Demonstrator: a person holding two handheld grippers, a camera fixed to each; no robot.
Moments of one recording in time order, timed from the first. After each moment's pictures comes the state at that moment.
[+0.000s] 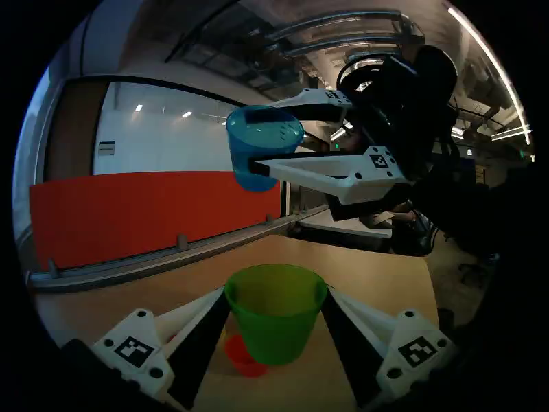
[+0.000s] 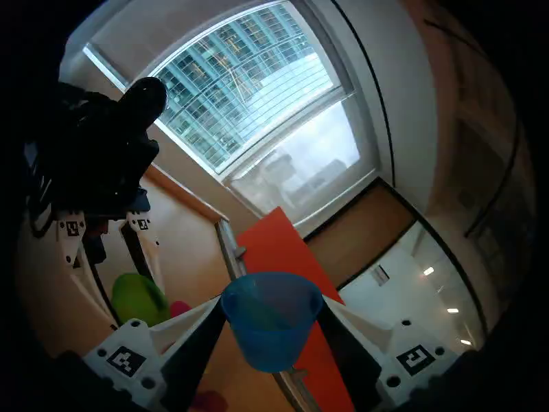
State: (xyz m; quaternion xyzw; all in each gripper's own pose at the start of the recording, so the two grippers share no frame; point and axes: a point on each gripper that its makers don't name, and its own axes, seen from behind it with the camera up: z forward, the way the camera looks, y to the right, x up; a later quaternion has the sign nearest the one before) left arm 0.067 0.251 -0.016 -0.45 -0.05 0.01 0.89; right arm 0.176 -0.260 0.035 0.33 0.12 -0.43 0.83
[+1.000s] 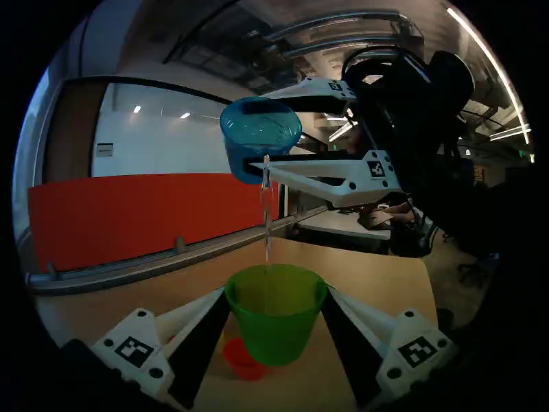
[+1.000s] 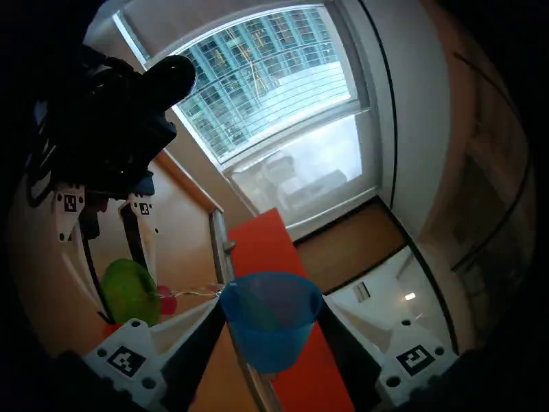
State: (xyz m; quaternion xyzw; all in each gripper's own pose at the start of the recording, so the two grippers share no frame) left arm 0.073 0.256 -0.016 -0.45 -0.04 0.01 0.89; right arm 0.190 -0.259 0.042 0.30 0.15 -0.50 0.80
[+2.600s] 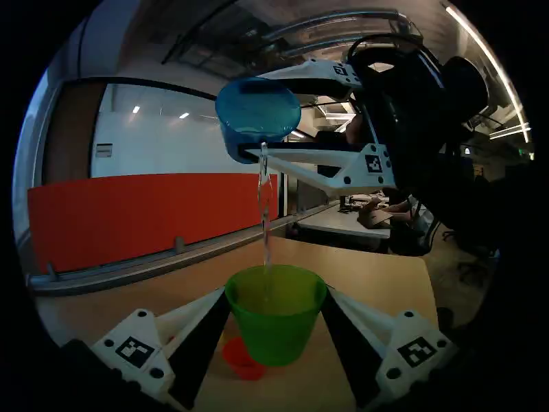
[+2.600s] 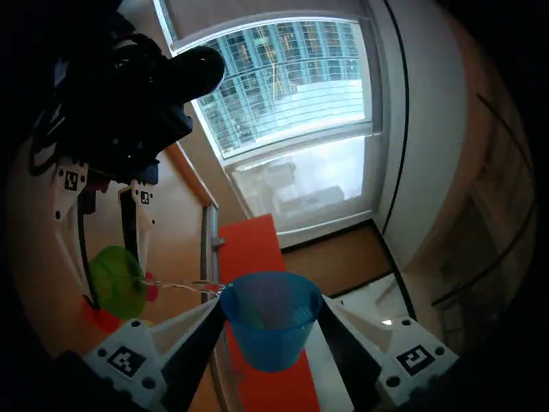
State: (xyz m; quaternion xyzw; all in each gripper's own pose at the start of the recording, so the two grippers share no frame) left arm 0.071 0.257 -0.014 -0.45 -0.04 0.02 0.89; right arm 0.208 -0.266 0.044 0.28 0.20 -0.57 0.75
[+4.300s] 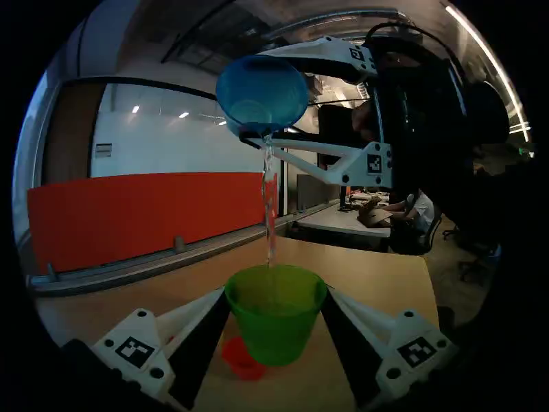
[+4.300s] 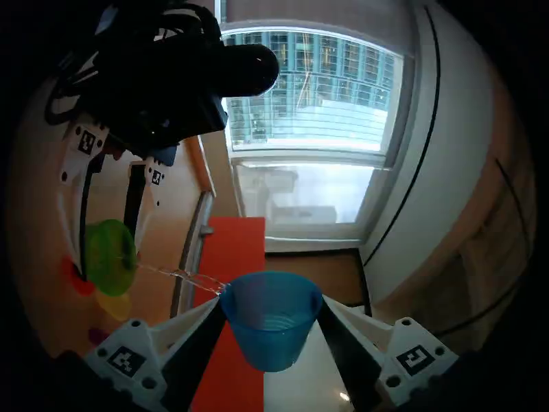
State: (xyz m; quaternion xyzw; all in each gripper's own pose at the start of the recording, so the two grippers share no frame) left arm 0.069 0.261 -0.013 -0.45 -0.04 0.02 0.89; right arm 0.230 -0.274 0.039 0.24 0.25 -0.66 0.66
